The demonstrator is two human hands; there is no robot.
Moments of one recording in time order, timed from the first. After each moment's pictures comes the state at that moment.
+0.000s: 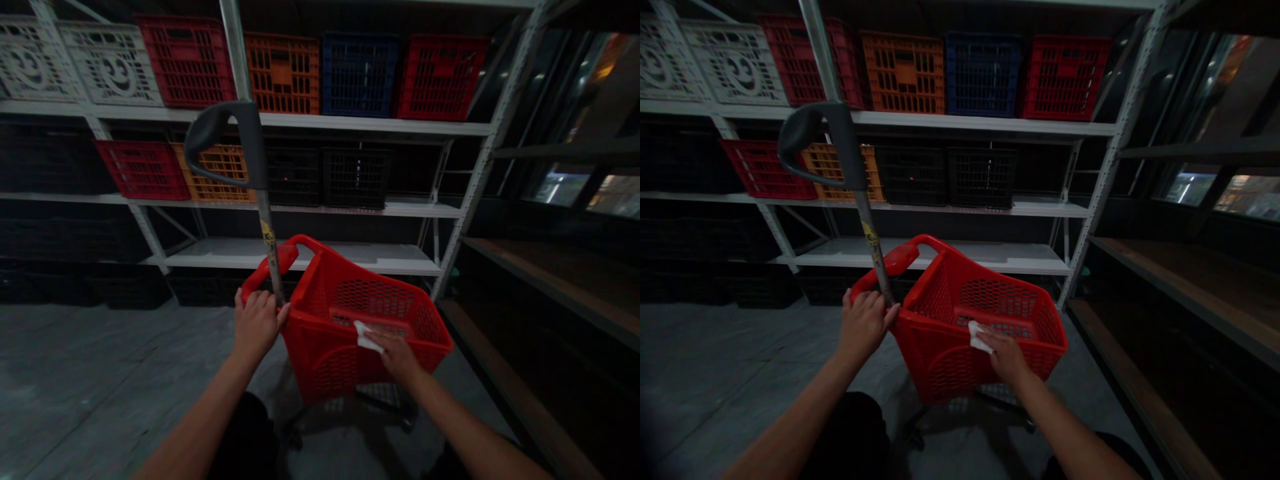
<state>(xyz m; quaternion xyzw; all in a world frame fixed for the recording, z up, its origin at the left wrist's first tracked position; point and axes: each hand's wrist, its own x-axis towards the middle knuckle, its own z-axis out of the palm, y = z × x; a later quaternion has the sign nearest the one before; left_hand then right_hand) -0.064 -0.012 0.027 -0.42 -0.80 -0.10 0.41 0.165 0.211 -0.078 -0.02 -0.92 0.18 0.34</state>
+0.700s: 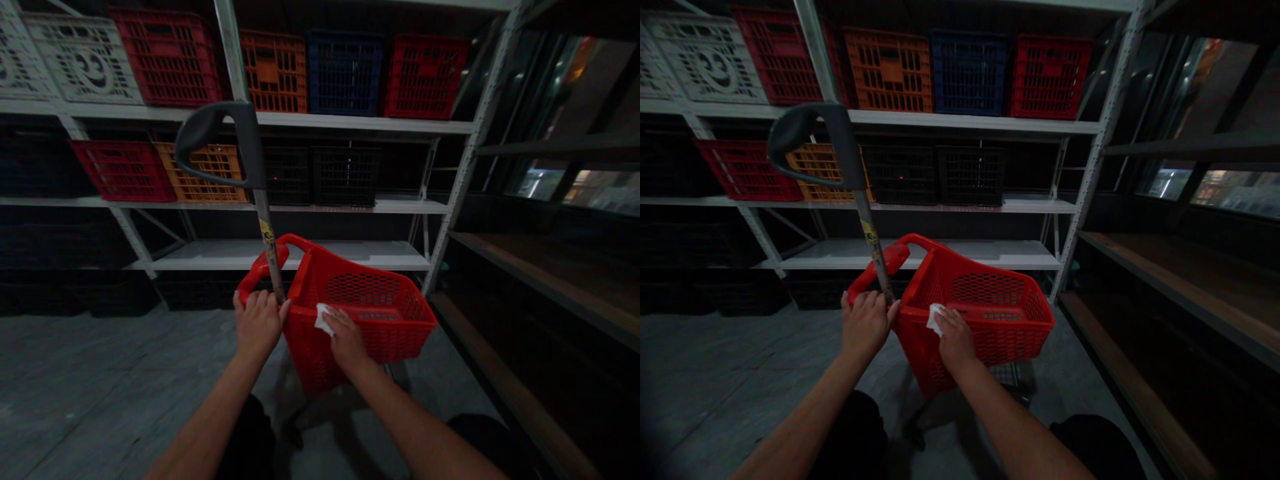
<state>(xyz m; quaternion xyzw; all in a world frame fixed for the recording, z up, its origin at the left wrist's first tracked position) -0.044 -0.001 0.027 -0.40 -0.81 -0.11 0.41 0.092 0.142 -0.047 -0.08 -0.89 0.15 0.42</state>
